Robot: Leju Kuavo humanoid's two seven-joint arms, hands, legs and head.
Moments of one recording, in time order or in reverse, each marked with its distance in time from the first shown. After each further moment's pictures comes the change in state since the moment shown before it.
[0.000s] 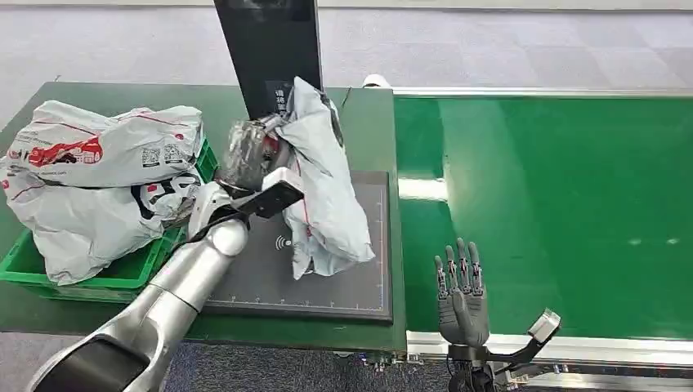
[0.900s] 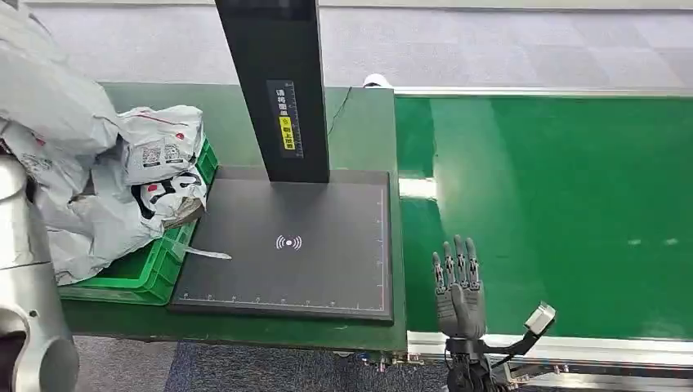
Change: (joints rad) left arm -0.098 0.336 0.570 -0.332 0.084 -0.010 0.159; right arm -0.056 -0.015 0.005 0.084 -0.010 0.007 -0.015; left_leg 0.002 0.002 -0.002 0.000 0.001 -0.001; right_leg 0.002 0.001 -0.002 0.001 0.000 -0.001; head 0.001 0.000
